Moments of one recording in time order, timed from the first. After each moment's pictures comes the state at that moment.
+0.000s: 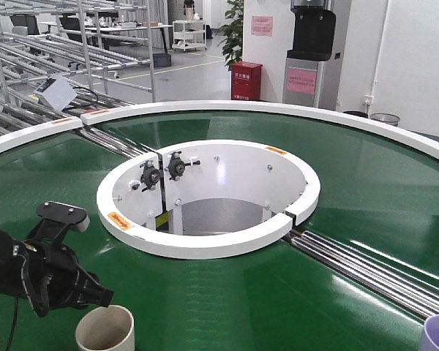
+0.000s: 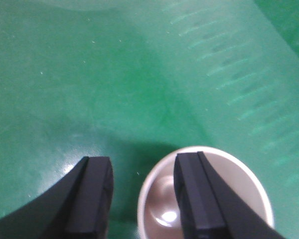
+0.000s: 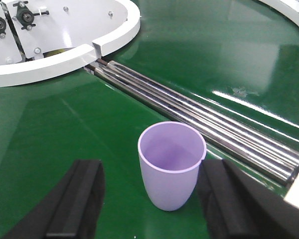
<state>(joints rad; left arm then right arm) -0.15 1.64 -1.18 -0.45 0.60 0.49 -0.03 0.55 -0.43 -0.03 0.33 0.08</state>
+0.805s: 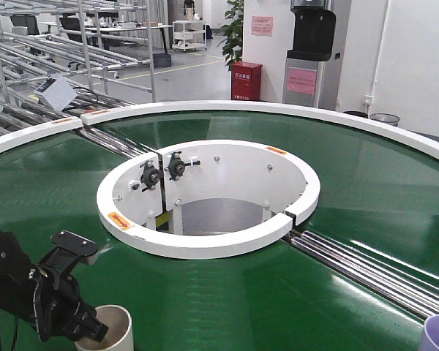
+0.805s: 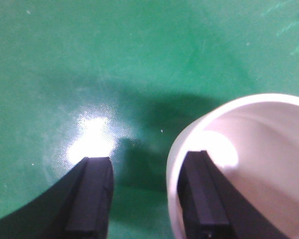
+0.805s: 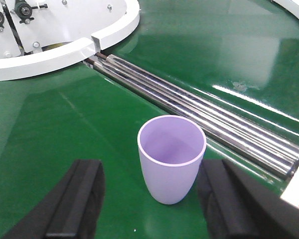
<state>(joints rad) -0.15 1.75 -1.18 -0.29 0.65 0.46 -0.03 0.55 -0.43 -0.03 0.35 0.08</state>
